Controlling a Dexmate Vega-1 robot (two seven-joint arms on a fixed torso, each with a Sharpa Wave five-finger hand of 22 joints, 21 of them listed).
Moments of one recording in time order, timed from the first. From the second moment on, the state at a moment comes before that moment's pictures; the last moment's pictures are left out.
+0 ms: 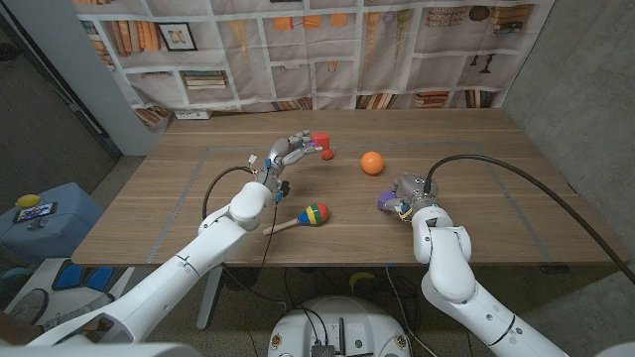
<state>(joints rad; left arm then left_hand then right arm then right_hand) 0.92 0.55 0.50 -1.69 -0.23 -0.05 0.30 0.86 -0.04 0.44 -0.17 0.20 0.87 -0.07 0.21 0.19 0.32 -0.20 0.19 0.17 0.19 -0.04 0.18 0.17 0.22 -0.04 0.19 0.17 -1.20 -0.53 -0.58 -2.16 -1.34 -0.80 0.43 0.89 -0.06 0.39 -0.17 0.19 0.72 -0.16 0.63 0.29 0.25 -0.02 0.24 0.22 0.18 0.00 0.33 0.29 0.39 0.04 0.20 0.16</state>
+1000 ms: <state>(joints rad) 0.89 0.54 0.53 -1.66 -0.26 -0.05 0.24 0.85 -0.04 0.44 -0.17 0.20 0.87 -0.07 0.20 0.20 0.32 -0.19 0.19 0.17 0.19 -0.04 0.18 0.17 0.22 -0.04 0.19 0.17 -1.28 -0.69 -0.37 -2.23 -0.59 -0.64 -0.05 0.89 -0.06 0.39 -0.17 0.18 0.72 -0.16 0.64 0.29 0.23 -0.03 0.24 0.22 0.16 0.00 0.33 0.30 0.38 0.04 0.19 0.16</state>
